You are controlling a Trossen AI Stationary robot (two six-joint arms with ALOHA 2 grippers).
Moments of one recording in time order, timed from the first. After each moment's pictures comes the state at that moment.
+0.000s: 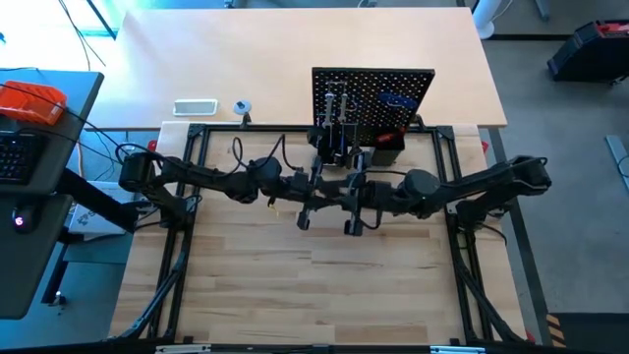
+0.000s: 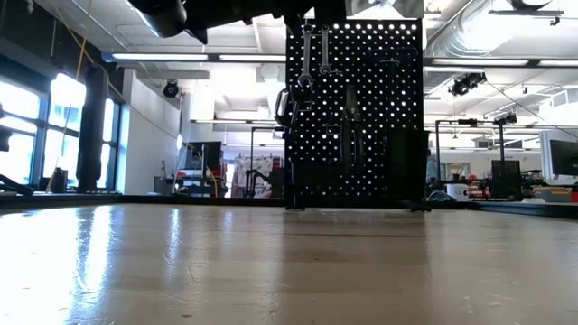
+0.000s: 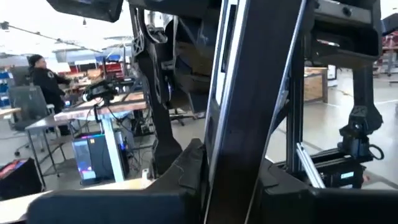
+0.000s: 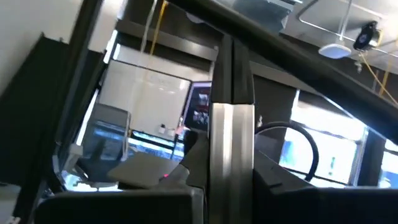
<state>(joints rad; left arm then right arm) 0.03 1.63 0.97 0.81 0.27 0.07 0.17 1.44 0.97 0.90 0.15 -0.38</state>
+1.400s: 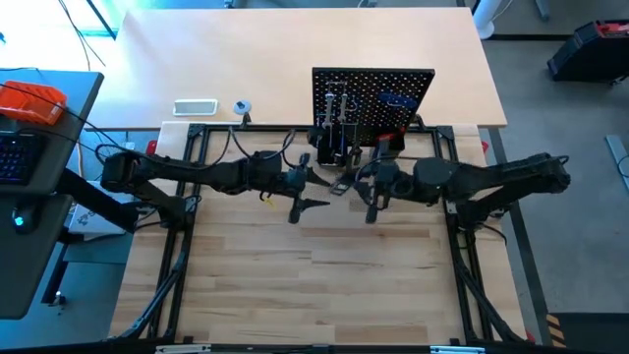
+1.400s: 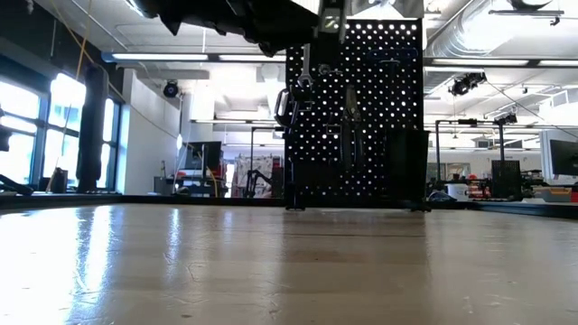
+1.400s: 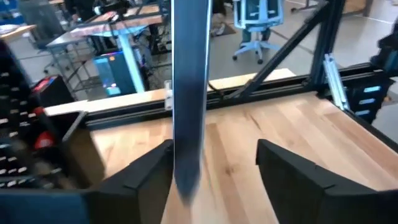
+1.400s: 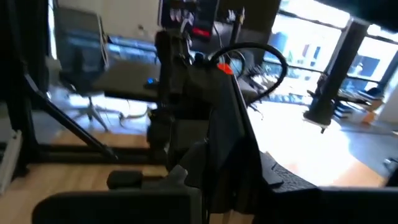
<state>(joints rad) 0.07 1.48 0.97 0.28 0.18 0.19 0.17 1.22 1.14 0.05 0.39 -0.18</state>
